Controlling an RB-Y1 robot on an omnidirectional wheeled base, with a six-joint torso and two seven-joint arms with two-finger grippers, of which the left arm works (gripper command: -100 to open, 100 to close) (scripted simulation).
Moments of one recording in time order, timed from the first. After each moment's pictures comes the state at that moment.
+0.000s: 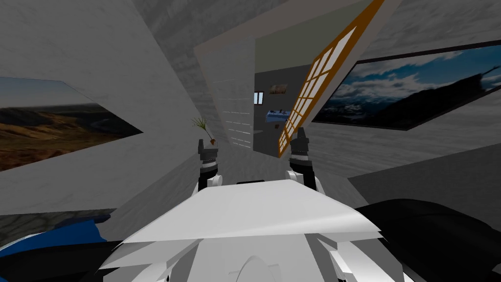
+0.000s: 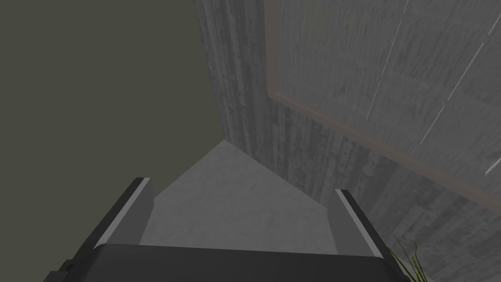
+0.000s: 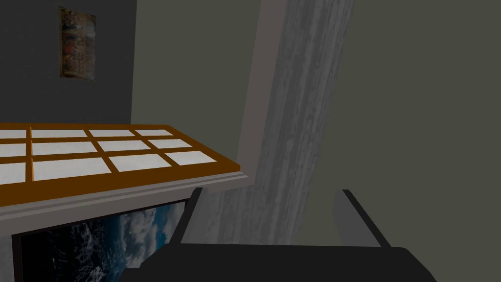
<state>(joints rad) 0.43 0.05 -0.04 -2.05 0.05 -0.63 0.20</state>
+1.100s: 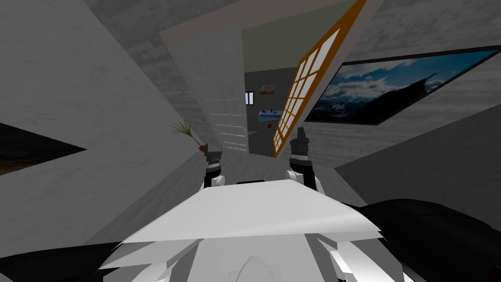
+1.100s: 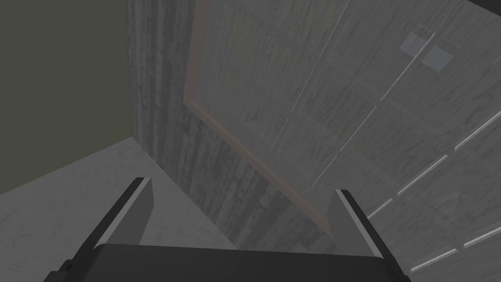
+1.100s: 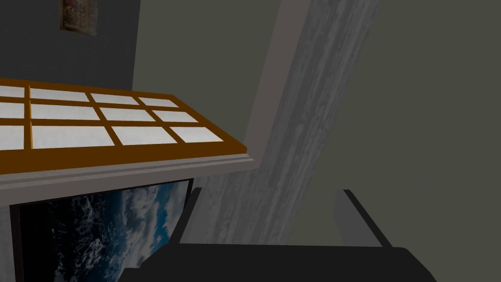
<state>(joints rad) 0.37 0.08 -0.06 -1.85 0.15 -0.68 0.35</state>
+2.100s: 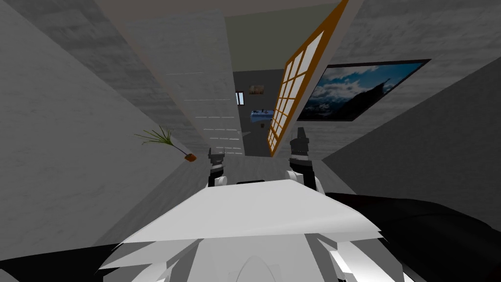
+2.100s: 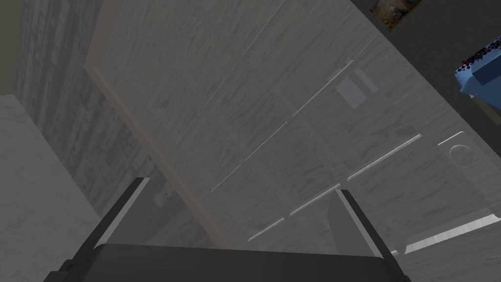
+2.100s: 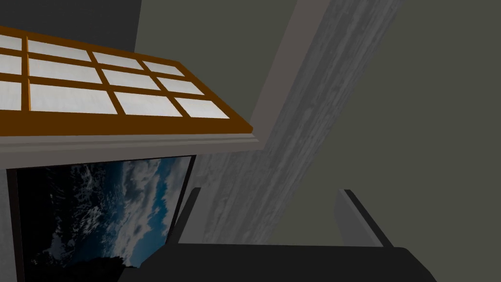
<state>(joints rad) 0.31 0.09 -0.07 -1.64 0.26 -0.73 0.51</state>
